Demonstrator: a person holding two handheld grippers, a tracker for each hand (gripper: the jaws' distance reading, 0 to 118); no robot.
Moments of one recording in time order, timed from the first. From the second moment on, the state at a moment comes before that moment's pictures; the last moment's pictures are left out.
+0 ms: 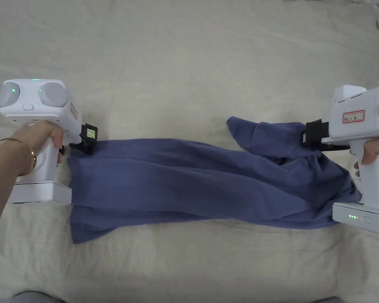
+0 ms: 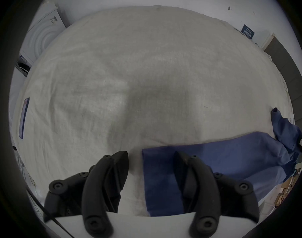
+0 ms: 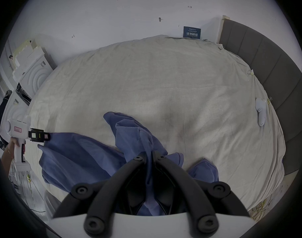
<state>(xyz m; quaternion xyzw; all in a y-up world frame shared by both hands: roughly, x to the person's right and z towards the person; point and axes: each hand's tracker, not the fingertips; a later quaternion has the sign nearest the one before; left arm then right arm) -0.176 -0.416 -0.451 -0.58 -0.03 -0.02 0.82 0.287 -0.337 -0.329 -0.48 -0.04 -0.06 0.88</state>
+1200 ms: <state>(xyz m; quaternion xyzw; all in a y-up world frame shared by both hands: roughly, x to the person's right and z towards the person) -0.271 0.000 -0.296 -0.06 -0.03 0.10 0.99 0.282 0.006 -0.191 -0.12 -0.08 -0.07 0.99</state>
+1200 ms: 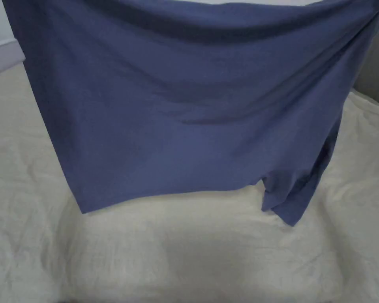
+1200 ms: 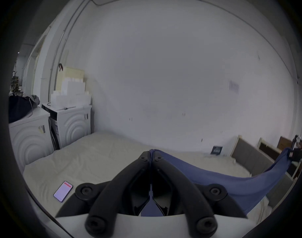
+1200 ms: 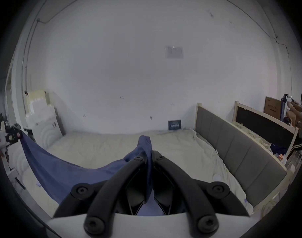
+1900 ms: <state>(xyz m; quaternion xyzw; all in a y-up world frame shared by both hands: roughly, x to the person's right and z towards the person) -0.219 0.063 -0.462 -0.05 0.10 -0.01 0.99 0.271 0.105 -0.336 -0.08 -0.17 -0.02 0.98</state>
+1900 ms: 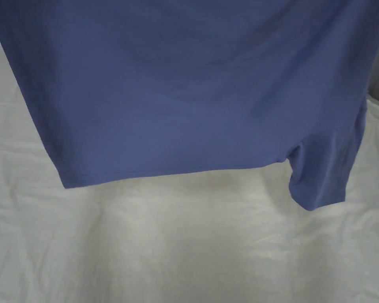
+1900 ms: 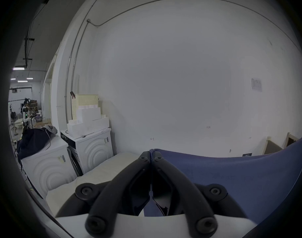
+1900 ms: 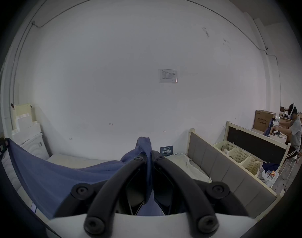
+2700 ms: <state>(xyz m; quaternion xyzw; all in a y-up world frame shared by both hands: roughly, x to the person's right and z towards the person) -0.159 -0.063 -0.649 -0.04 0.13 -0.02 0.99 0.303 -0.012 -0.531 -0.09 -0.18 -0.07 0.98</state>
